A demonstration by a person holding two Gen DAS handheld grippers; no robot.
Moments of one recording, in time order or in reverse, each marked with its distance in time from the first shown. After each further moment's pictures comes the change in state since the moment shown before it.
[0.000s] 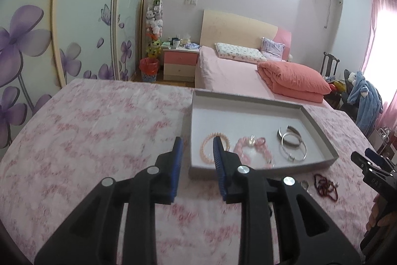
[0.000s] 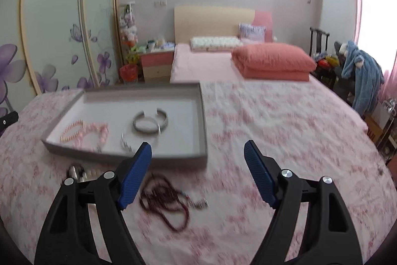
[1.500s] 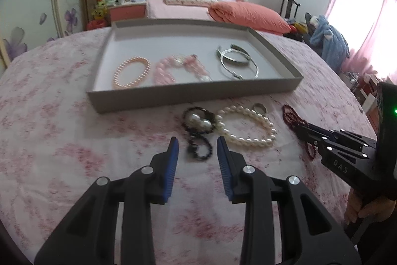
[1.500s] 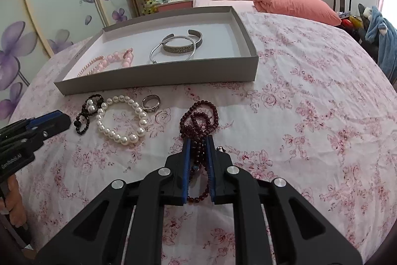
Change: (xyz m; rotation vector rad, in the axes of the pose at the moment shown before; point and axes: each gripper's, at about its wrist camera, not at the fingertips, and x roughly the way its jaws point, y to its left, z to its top) left arm 0.050 -0.078 -0.063 0.168 0.319 -0.242; right arm 0.020 0.037 -0.059 0.016 0.282 0.120
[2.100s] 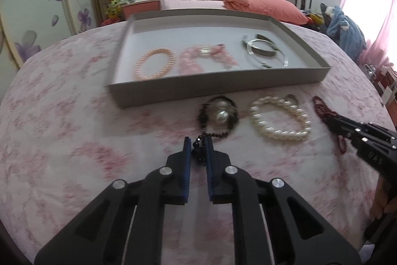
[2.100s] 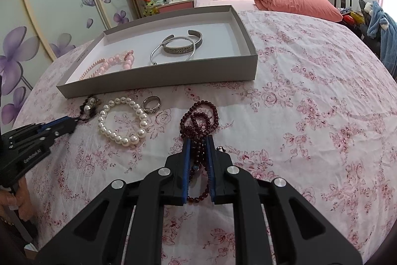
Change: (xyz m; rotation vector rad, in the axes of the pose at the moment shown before) left arm 0.009 0.022 -0.006 0.011 0.019 0.137; right arm -0.001 -0.006 0.001 0.023 0.001 0.029
